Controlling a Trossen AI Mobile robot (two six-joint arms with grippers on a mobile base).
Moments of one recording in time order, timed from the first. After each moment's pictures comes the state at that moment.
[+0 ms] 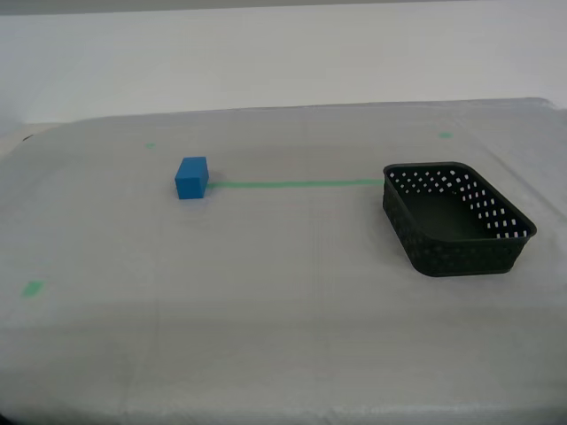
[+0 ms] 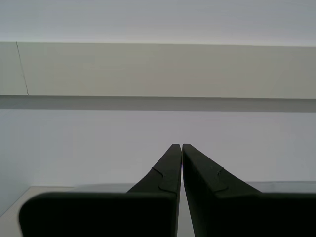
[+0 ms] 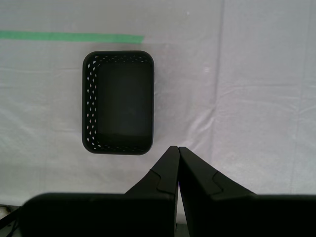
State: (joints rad) arm 0 0.01 1.27 1.47 -1.41 -0.11 -0.02; arm 1 0.00 1.05 0.52 0.61 -0.01 0.00
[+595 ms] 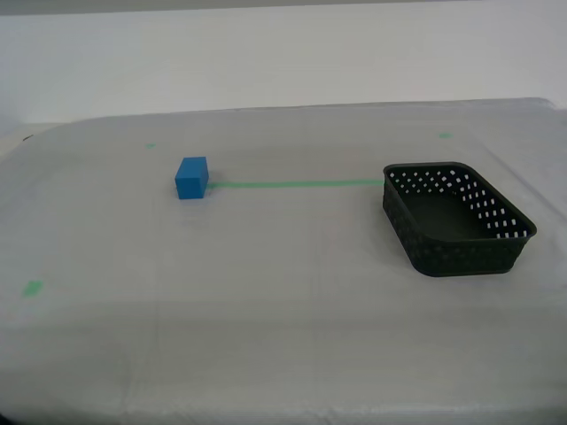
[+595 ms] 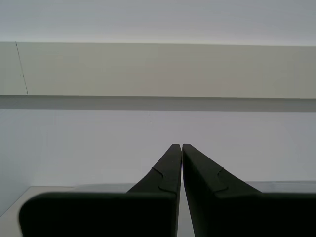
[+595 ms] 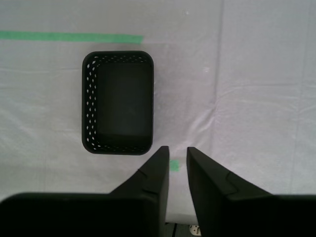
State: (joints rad) arm 0 0.02 1.27 1.47 -1.41 -0.10 -0.02; arm 1 0.00 1.05 0.52 0.61 -0.01 0.00
